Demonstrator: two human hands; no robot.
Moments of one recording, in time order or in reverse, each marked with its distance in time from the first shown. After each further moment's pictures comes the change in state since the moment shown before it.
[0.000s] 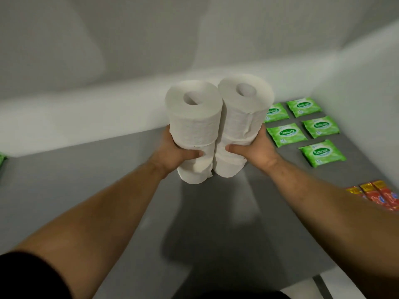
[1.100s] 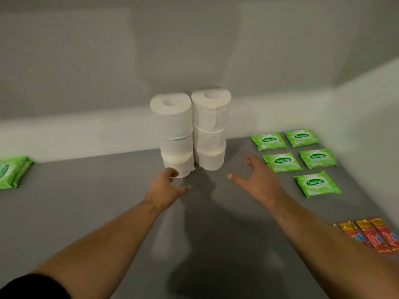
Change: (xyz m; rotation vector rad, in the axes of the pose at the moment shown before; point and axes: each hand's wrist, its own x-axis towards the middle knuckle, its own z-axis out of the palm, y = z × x) left_hand -0.051 -0.015 0.030 0.433 0.191 -0.309; right_hand -0.035 -0.010 -0.047 -0.455 -0.053 -0.061
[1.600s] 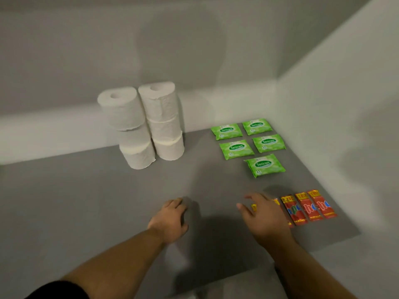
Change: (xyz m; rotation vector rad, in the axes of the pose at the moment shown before) left_hand -0.107 0.038 0.157 0.700 -0.306 0.297; right_hand -0.139 0.149 -0.079 -0.128 0.095 -0.021
